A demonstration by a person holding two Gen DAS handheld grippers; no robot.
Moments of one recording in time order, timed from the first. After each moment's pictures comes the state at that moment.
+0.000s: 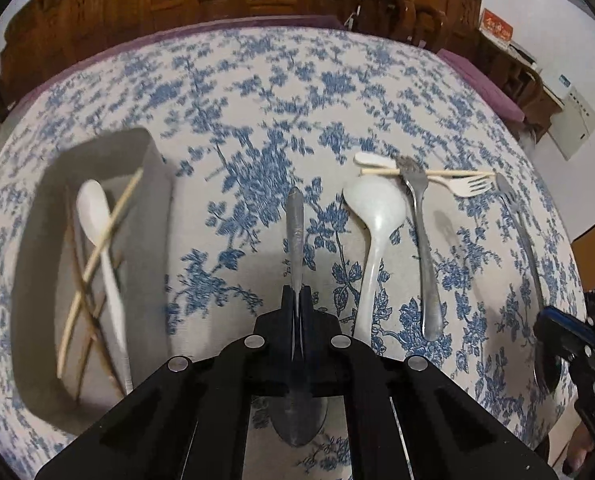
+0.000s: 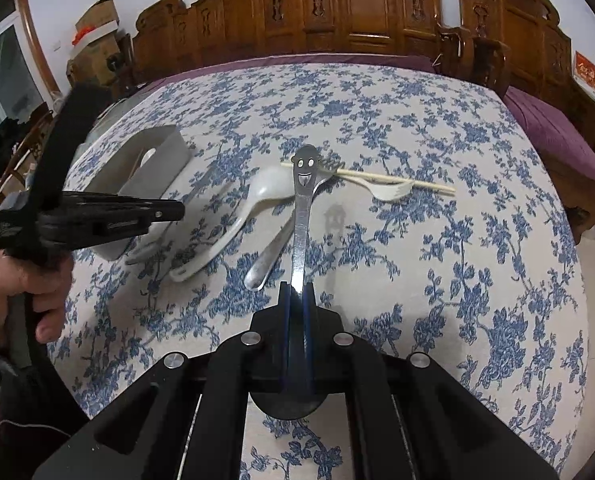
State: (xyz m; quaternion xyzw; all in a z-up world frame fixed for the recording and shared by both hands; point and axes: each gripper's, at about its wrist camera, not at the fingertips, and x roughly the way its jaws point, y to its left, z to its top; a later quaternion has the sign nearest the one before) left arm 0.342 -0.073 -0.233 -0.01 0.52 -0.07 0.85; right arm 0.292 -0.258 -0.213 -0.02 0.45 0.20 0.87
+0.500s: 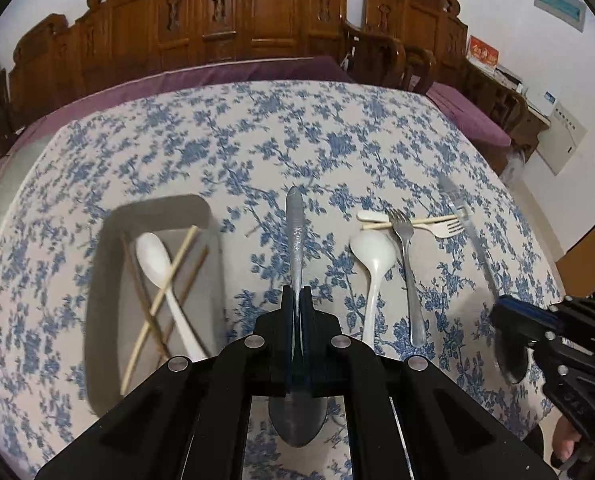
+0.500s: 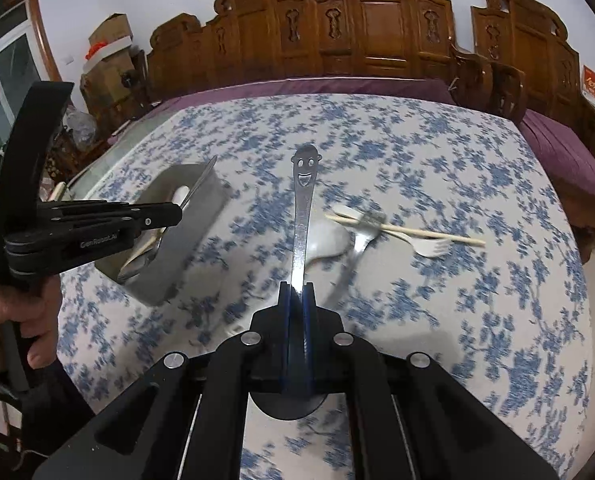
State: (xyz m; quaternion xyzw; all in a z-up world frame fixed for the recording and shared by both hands) left arm 0.325 -0.040 -0.169 -0.01 0.47 -0.08 0.88; right arm 0.301 -0.213 -0.175 -0.01 0.43 0.23 0.88
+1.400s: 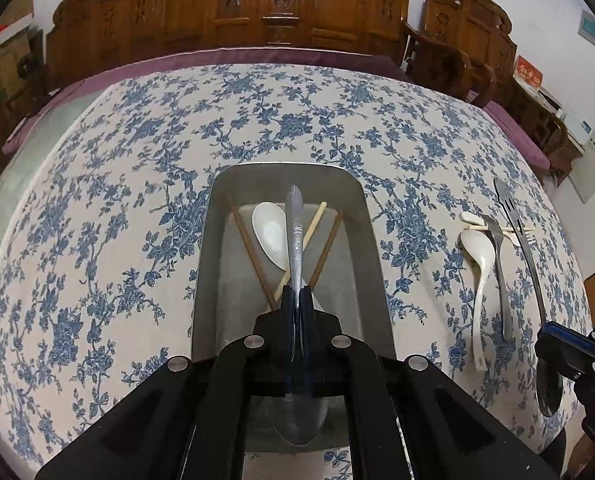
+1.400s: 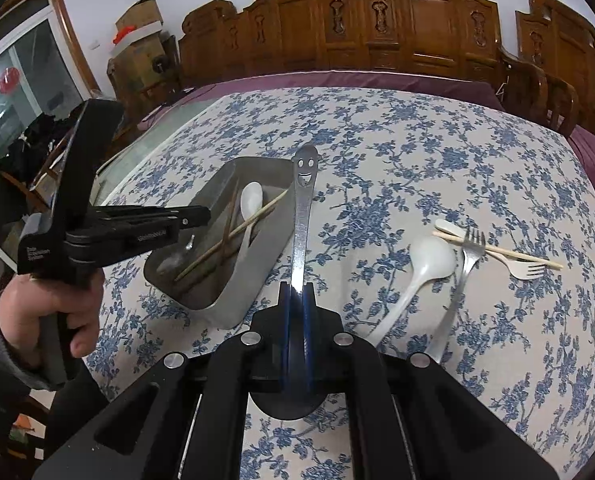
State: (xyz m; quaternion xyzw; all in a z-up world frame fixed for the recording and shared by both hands) left arm 0.331 0.067 -0.205 -0.04 0.48 -0.02 0.88; right arm 0.300 -0.118 -0.173 -0.01 0.44 0.27 0.86
